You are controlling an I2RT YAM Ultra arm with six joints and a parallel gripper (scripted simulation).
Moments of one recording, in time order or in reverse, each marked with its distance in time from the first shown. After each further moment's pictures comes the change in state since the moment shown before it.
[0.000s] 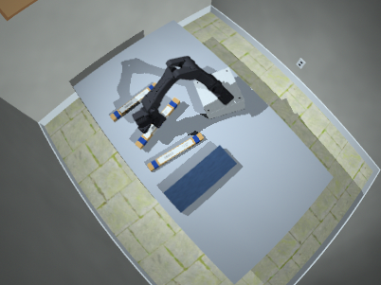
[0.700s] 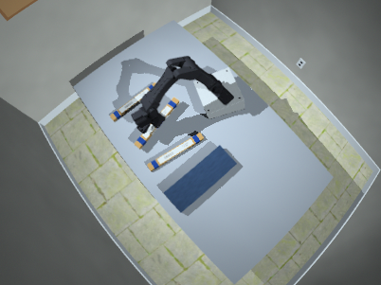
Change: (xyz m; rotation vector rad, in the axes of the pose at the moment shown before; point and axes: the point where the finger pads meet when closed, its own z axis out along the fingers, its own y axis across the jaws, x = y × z) arm -0.003 -0.002 -0.006 0.001 -0.002 0.001
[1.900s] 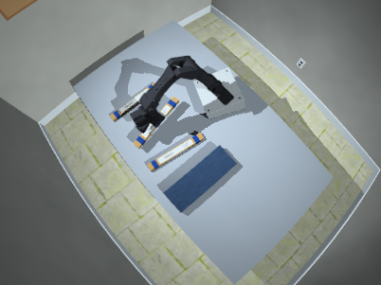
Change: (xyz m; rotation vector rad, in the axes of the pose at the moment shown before) arm -0.001 -0.001 -0.011 -0.002 0.005 0.003
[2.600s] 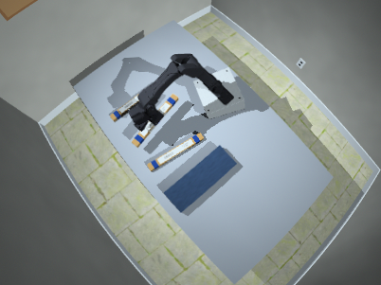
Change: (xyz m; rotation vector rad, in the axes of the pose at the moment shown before) arm -0.001 0.000 -0.036 0.001 -0.003 -0.001
